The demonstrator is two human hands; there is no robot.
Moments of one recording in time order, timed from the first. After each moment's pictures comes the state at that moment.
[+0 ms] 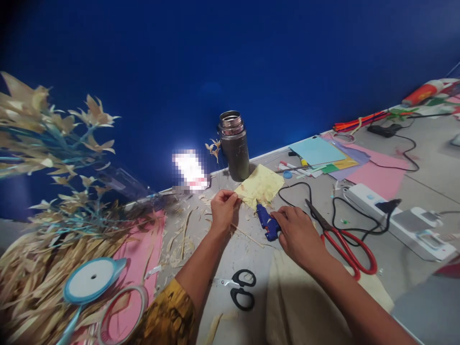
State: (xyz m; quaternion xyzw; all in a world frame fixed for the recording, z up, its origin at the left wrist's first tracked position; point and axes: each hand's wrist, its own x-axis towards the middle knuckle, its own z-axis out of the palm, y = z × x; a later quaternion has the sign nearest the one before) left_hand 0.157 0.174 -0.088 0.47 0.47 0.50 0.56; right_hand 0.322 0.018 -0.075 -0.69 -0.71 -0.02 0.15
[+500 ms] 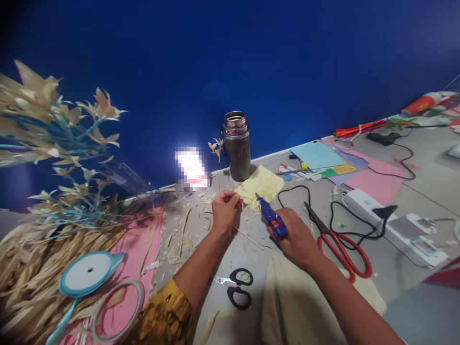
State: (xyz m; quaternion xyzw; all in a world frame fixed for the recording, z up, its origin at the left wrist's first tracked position) left_hand 0.160 0.161 -0.076 0.45 0.45 0.50 0.58; right_hand 0.323 0.017 -0.076 -0.64 -0.69 0.07 0.32
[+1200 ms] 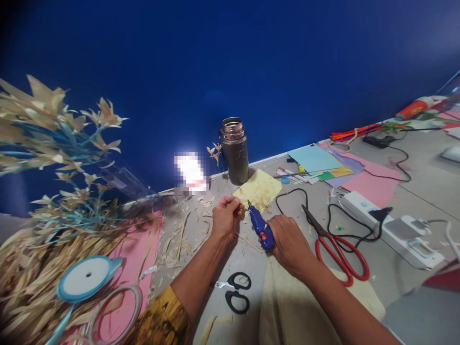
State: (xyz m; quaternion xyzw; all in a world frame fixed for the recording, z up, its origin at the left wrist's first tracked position) left_hand 0.167 0.148 -0.070 0.32 0.40 0.50 0.70; right_hand 0.311 0.019 -0.075 -0.63 -0.75 0.02 0.21
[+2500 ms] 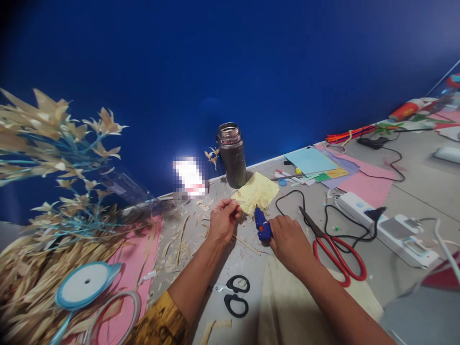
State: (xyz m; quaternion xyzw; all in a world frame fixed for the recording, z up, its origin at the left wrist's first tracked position) left_hand 0.163 0.151 -0.065 0.31 0.36 0.50 0.73; right_hand 0.315 0.021 -0.079 -0.72 -0.69 0.00 0.09
